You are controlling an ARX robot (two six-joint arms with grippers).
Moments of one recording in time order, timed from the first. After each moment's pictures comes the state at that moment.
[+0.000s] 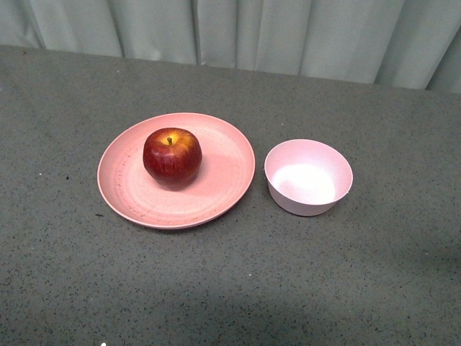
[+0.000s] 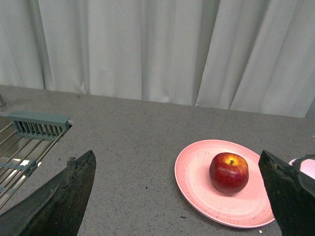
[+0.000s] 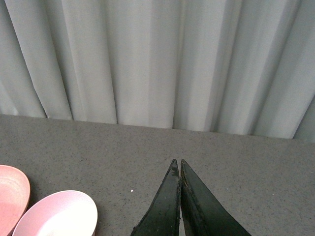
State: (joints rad) left arm 0.00 0.00 0.02 0.00 0.00 0.00; right arm 0.10 1.19 0.12 1.05 0.10 -0.01
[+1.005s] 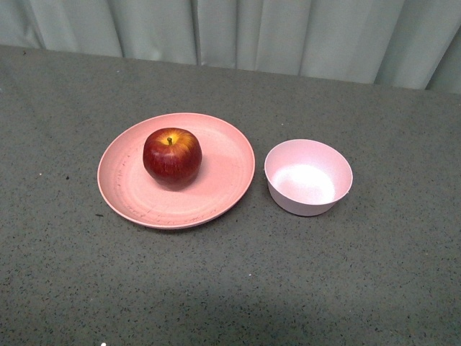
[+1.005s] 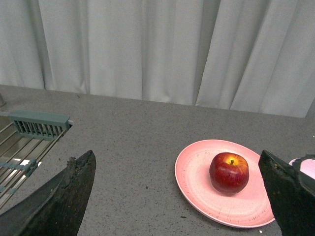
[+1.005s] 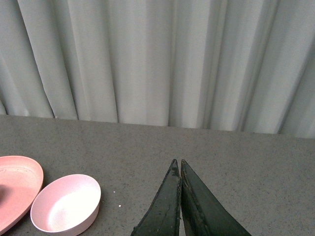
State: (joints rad) left arm 0.00 0.00 0.02 0.00 0.00 0.00; right arm 0.00 0.42 0.01 0.42 0.00 -0.01
